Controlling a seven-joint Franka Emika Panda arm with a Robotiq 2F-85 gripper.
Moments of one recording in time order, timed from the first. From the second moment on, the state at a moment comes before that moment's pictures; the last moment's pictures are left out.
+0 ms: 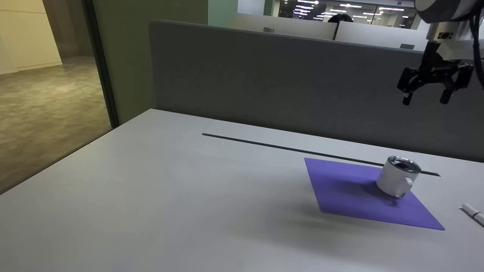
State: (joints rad) arm -0.06 0.61 -0.08 -1.54 -0.17 2.28 -0.04
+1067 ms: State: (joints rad) arm -0.07 0.71 -0.09 -1.57 -0.17 2.42 -0.04
